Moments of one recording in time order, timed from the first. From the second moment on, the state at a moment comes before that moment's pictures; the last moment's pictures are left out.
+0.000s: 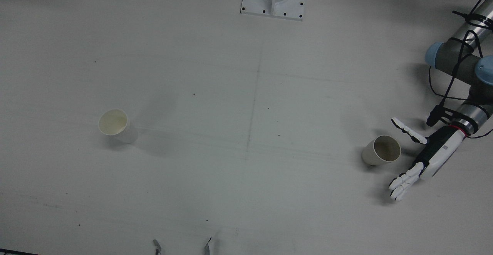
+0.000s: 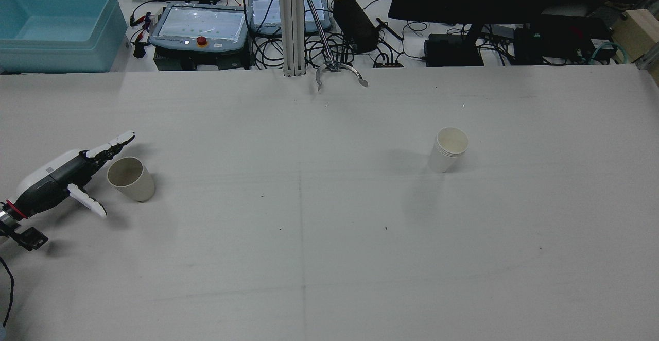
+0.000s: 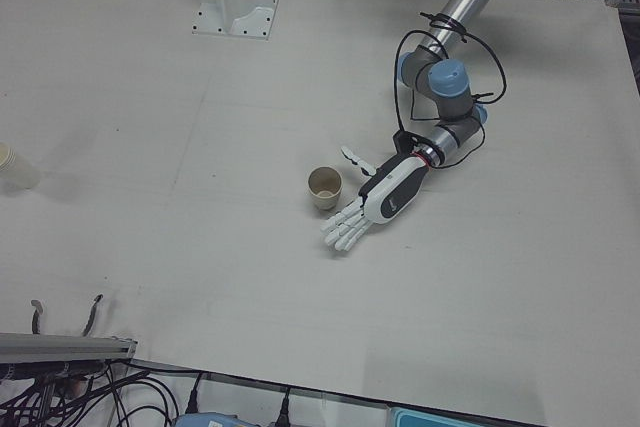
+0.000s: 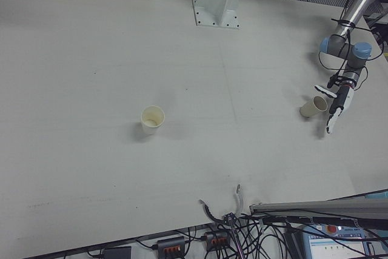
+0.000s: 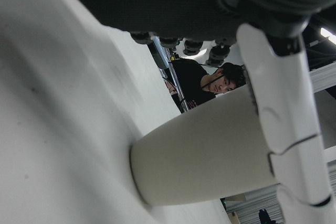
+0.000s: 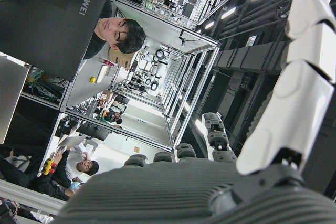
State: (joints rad) left arm -0.76 -1.65 -1.41 -0.47 1.36 0.61; right arm 1.74 -1.83 2.36 -3.64 -1.58 -0.36
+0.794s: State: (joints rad) left arm -0.75 -1.66 -1.42 -0.45 1.36 0.61; right arm 1.74 -1.83 2.35 -3.64 -1.58 -0.36
